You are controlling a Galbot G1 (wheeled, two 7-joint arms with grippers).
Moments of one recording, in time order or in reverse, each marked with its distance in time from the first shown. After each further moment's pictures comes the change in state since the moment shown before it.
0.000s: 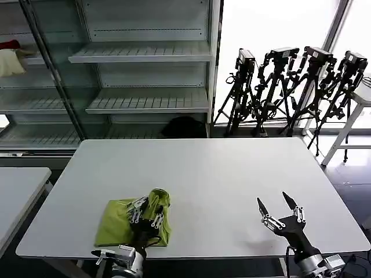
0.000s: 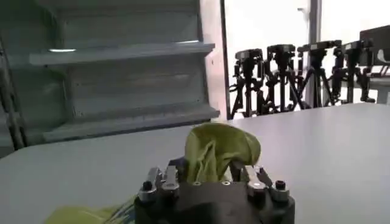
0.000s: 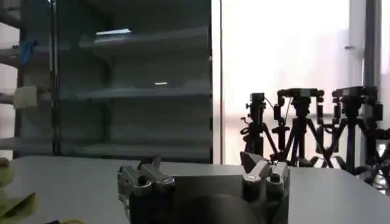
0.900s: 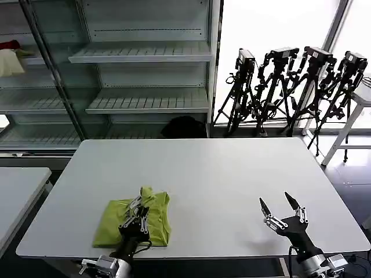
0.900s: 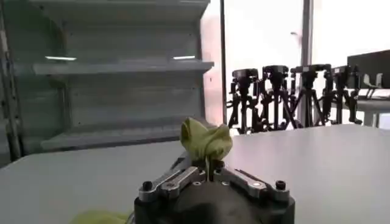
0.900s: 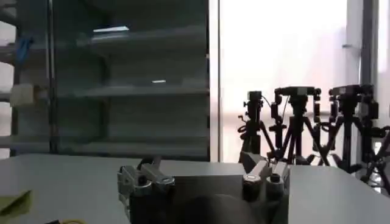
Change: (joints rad) left arm 0.107 0.033 -0.100 -0.057 -0.052 -0.106 0.093; right arm -0.019 -0.011 0.022 -0.001 0.017 -0.001 -0.002
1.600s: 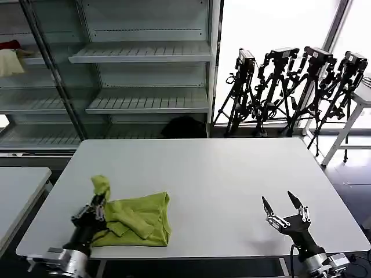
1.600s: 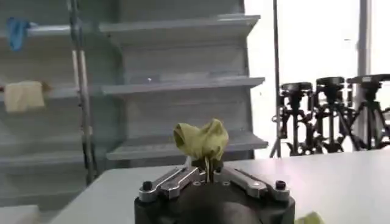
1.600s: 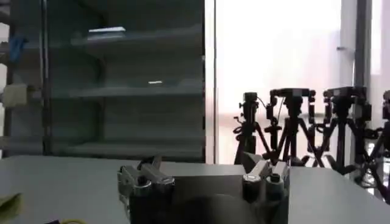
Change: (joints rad) left arm 0.072 0.062 -0.242 -0.085 -0.157 -0.002 -0.002; right arm 0.003 -0.003 0.002 -0.008 0.004 0.000 0.007
